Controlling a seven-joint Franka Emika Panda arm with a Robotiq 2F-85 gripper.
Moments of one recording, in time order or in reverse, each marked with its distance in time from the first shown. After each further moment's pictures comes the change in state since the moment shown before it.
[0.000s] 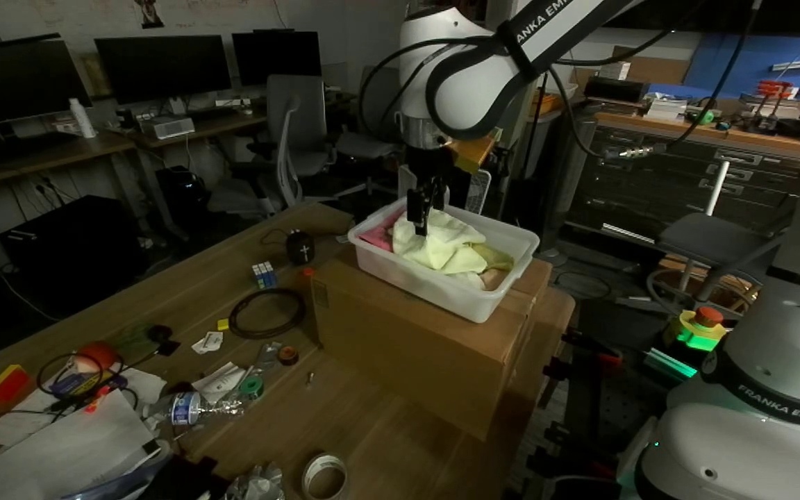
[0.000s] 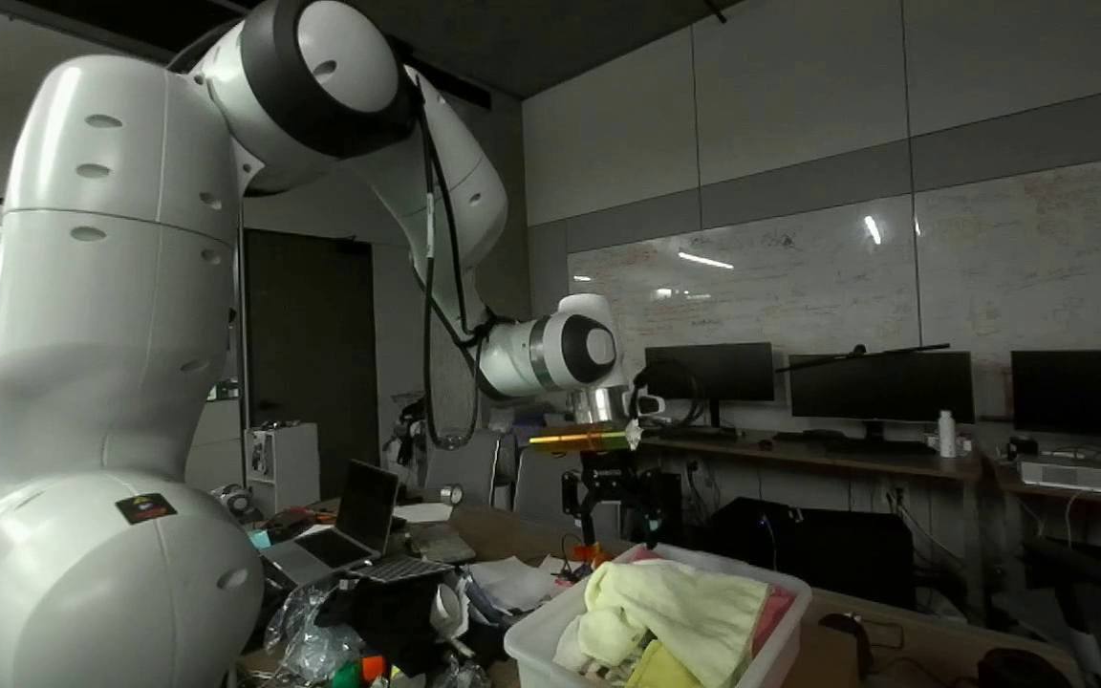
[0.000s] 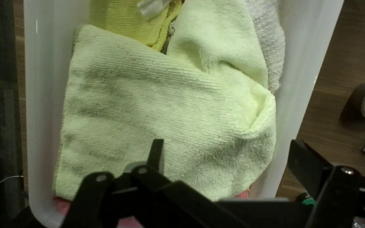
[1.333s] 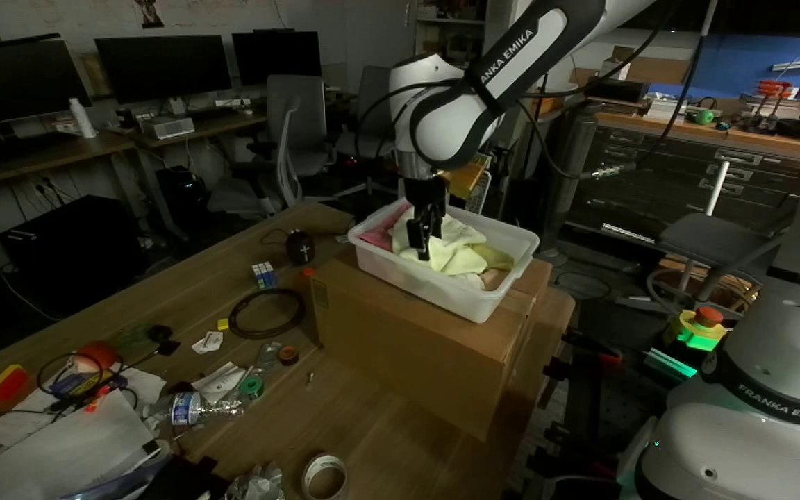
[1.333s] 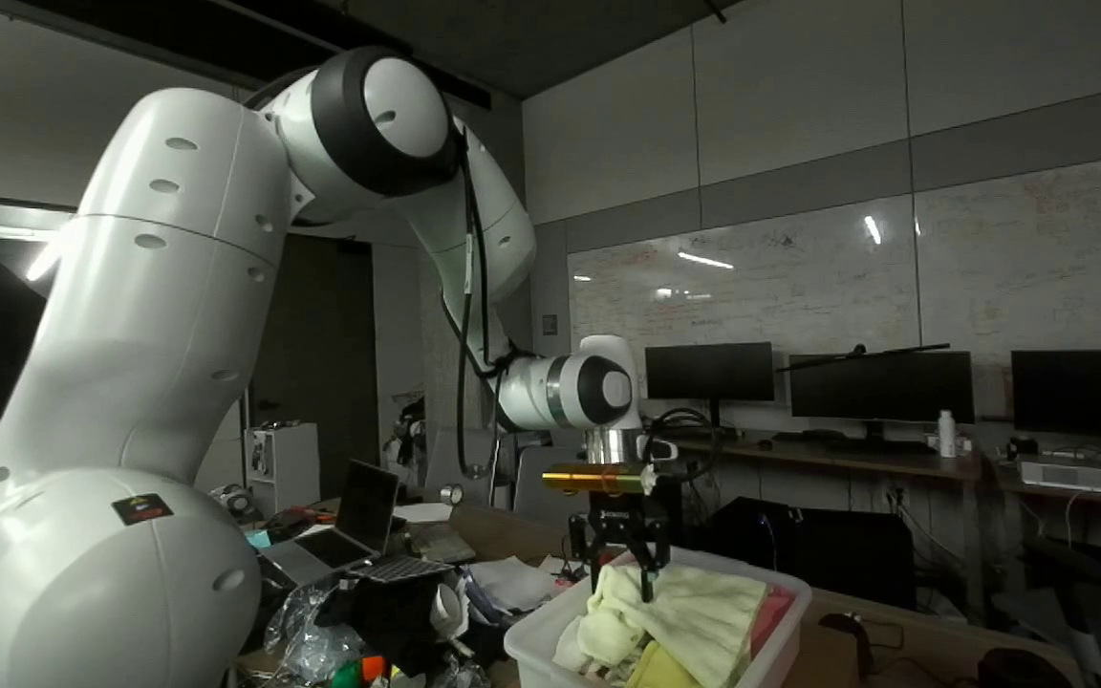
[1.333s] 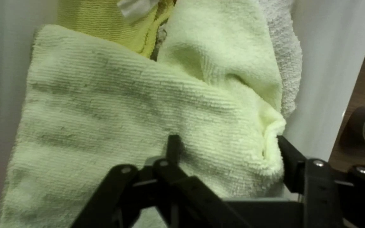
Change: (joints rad) arm -0.015 0.146 -0.002 0.051 0.058 0.002 -0.068
